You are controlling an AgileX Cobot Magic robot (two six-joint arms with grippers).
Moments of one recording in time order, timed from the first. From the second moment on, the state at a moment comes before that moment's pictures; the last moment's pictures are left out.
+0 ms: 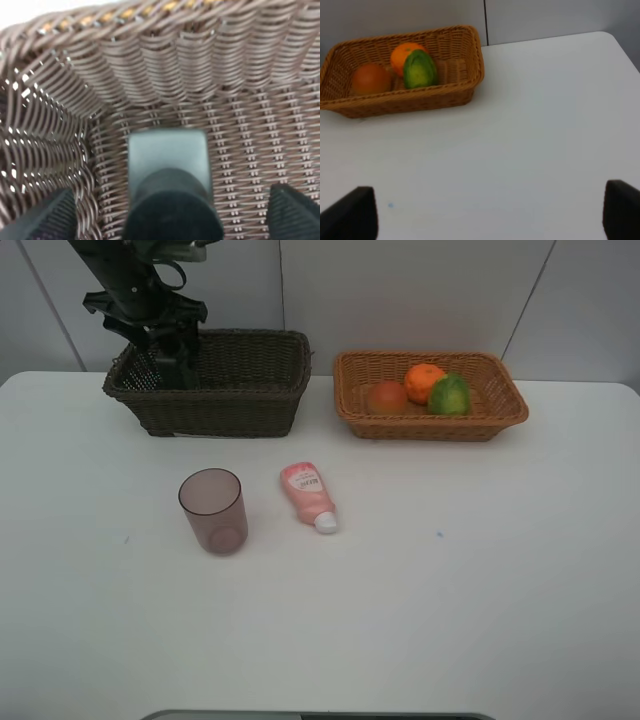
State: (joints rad) left arm -0.15 2.27 -1.96 0.00 0.81 0.04; right arm -0.09 -0.01 -0.53 -0.03 1.06 0.04
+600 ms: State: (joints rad) left arm -0.29 2.15 -2.03 0.00 0.97 0.07; right arm -0.09 -0.01 -0.53 -0.03 1.06 0.04
